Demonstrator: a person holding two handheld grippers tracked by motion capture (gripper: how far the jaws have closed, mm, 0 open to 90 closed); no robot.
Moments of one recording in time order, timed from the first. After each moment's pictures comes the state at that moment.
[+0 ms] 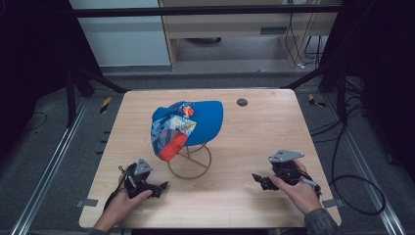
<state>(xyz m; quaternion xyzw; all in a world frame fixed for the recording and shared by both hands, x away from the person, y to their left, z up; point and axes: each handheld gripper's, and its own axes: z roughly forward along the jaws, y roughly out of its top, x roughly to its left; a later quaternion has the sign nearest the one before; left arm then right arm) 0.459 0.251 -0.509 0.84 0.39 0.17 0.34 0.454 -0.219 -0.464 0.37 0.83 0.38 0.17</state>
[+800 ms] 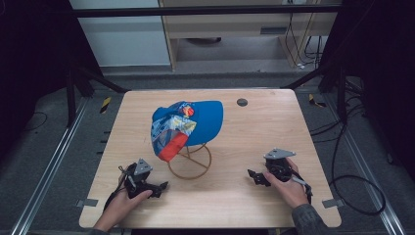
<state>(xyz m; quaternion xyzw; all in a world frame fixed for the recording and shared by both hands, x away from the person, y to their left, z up) 0.459 0.251 -0.509 0.84 0.39 0.17 0.34 0.477 -0.210 -0.498 0.43 0.80 0.38 0.17</state>
